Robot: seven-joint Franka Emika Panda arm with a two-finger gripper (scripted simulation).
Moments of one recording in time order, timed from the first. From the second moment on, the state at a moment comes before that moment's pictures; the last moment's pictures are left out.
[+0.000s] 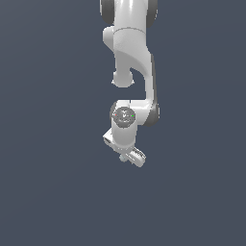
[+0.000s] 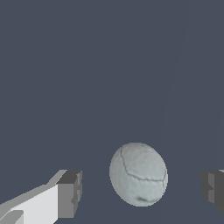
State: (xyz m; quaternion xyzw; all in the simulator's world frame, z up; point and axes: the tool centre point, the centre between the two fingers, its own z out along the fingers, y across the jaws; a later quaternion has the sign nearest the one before) arm 0.053 0.004 0.040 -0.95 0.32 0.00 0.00
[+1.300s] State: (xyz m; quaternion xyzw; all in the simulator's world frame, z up) arm 0.050 -0.013 0.023 -0.95 0.32 0.00 0.00
